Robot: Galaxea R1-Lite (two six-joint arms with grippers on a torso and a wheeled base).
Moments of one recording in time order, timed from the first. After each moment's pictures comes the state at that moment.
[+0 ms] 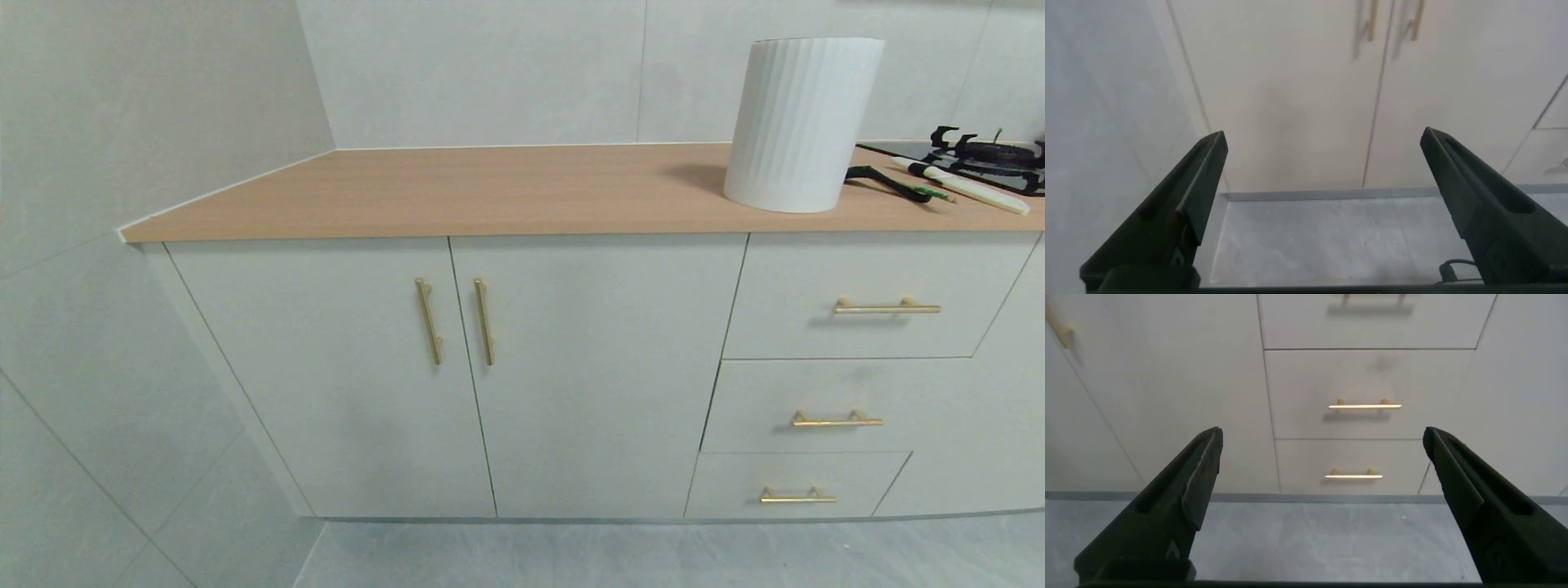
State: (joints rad) left arm 0.00 0.00 0.00 0.00 -0.03 0.01; right arm -0.01 0.00 0.00 0.00 0.01 0.00
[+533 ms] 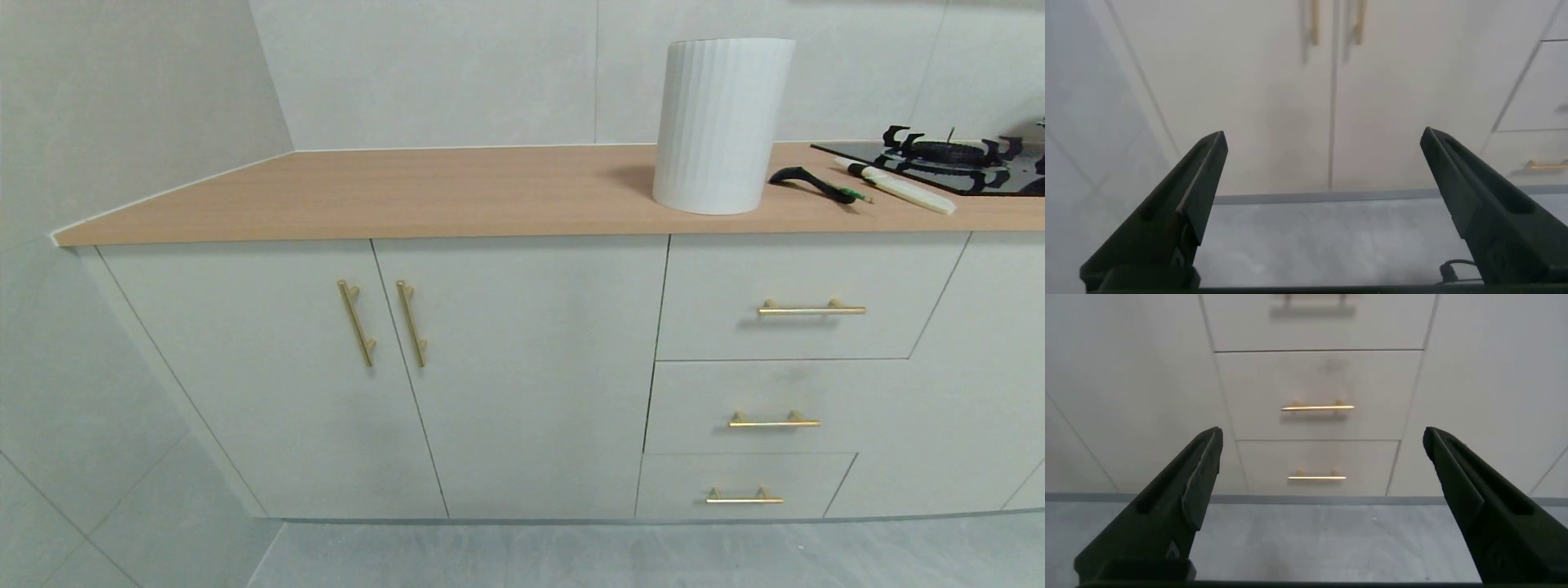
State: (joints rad) left arm 0.00 0.00 0.00 0.00 -0.03 0.01; right arm -0.01 0.00 0.00 0.00 0.02 0.00
